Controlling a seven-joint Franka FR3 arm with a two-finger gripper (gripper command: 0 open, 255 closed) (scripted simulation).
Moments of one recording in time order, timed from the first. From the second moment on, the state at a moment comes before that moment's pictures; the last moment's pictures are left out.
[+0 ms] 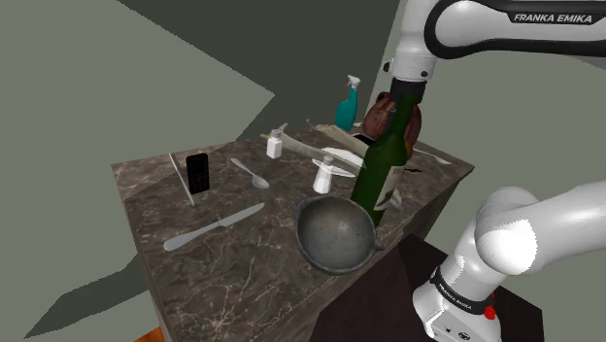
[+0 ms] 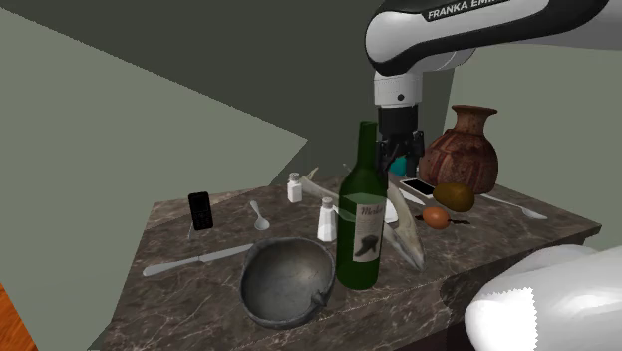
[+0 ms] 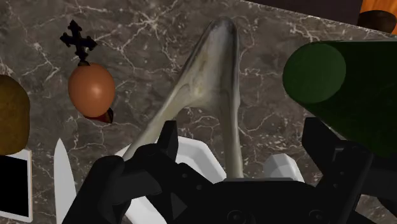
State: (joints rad) arm 0.00 -0.75 -0.02 -2.42 -0.07 1.56 -0.11
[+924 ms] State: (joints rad) arm 0.04 -0.35 0.07 -2.23 0.07 1.77 0.08
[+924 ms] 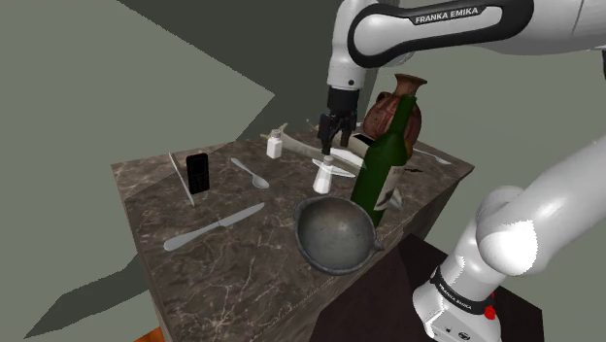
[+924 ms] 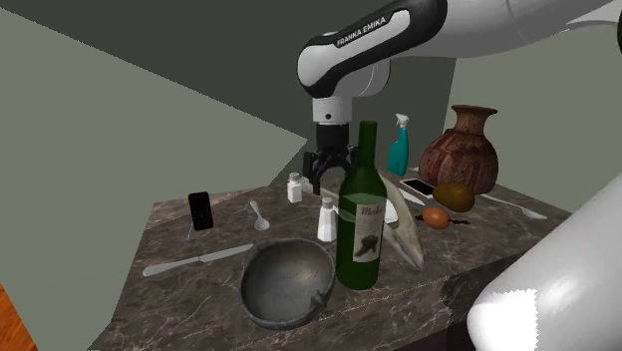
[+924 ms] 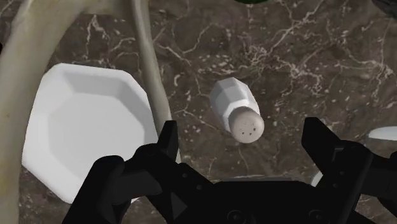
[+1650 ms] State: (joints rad) arm 0.08 0.05 0.12 -1.93 0.13 1.87 0.22
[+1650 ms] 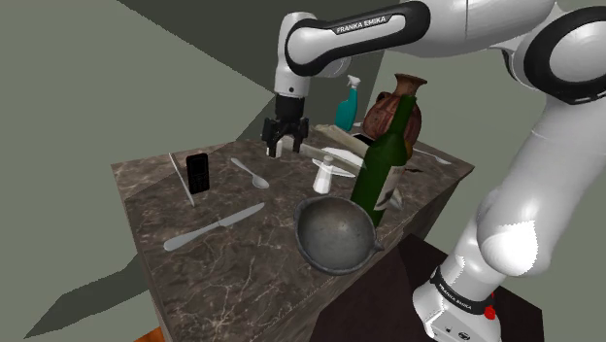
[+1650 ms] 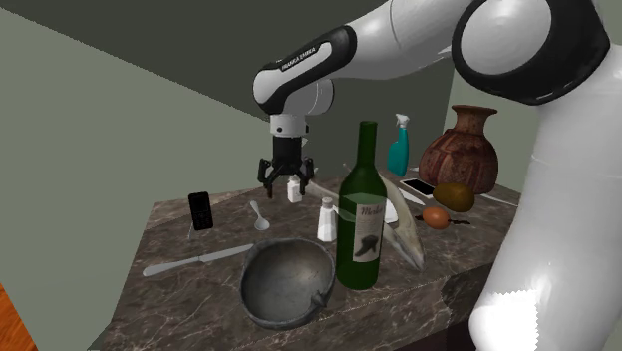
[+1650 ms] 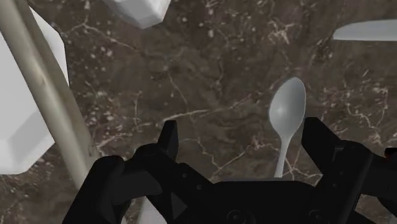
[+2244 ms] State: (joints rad) arm 0.11 0.38 0.13 -1.57 0.15 1.87 0.31
